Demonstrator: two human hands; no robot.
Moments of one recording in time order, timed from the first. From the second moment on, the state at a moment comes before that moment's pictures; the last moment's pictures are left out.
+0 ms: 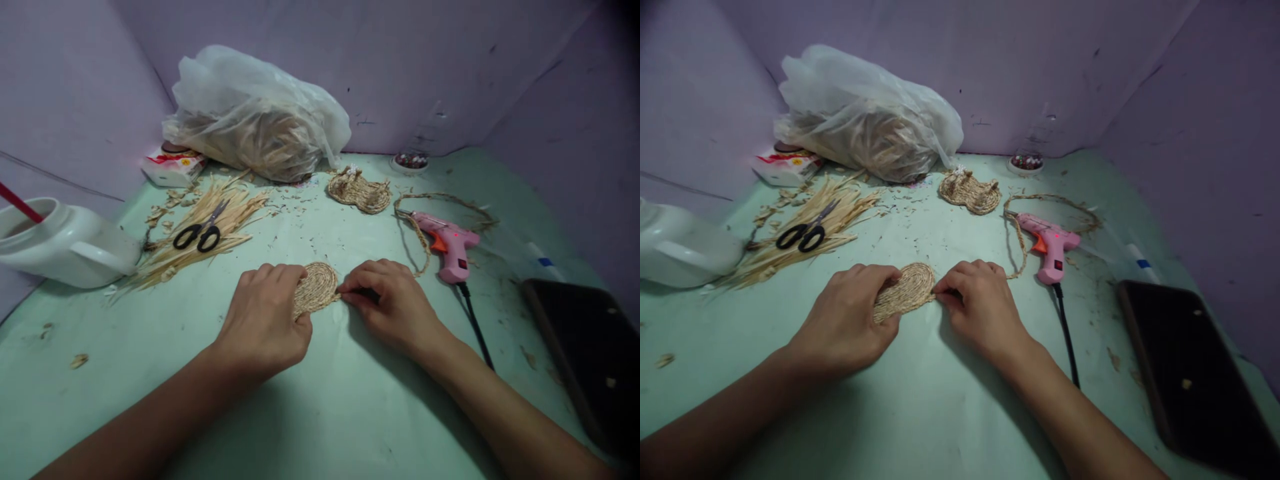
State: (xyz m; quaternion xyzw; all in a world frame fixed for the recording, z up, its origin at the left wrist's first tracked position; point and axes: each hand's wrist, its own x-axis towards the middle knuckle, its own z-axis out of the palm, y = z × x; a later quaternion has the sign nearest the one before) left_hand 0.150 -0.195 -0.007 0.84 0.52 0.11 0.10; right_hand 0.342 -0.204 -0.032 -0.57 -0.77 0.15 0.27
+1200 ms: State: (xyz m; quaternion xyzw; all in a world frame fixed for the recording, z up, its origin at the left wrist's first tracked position) left_hand 0.148 -0.195 -0.009 0.84 0.53 0.12 0.11; right_hand 0.333 -0.210 -0.032 -0.59 -0.75 0.11 0.28
